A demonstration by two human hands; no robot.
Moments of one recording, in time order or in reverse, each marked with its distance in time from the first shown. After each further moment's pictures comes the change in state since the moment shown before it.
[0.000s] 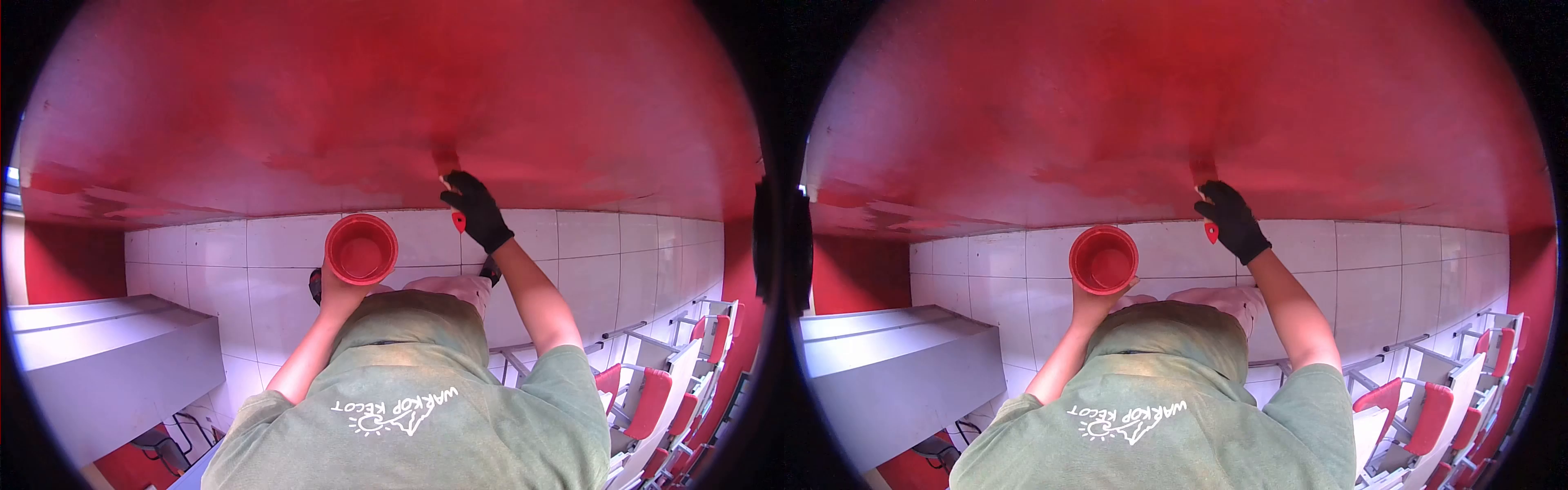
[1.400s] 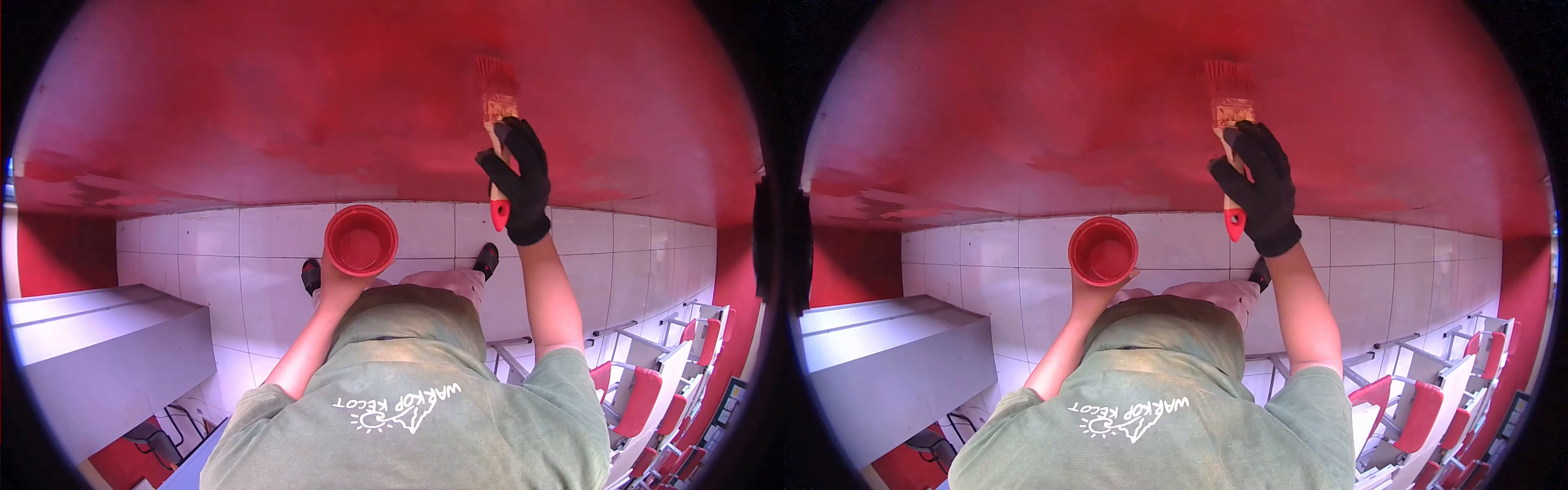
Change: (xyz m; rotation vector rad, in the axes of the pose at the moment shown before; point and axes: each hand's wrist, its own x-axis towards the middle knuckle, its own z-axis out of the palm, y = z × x) left_hand -0.004 -0.004 0.003 -0.022 0.051 -0.018; right_hand 0.051 -0.093 -0.094 -0.424 0.431 -0.408
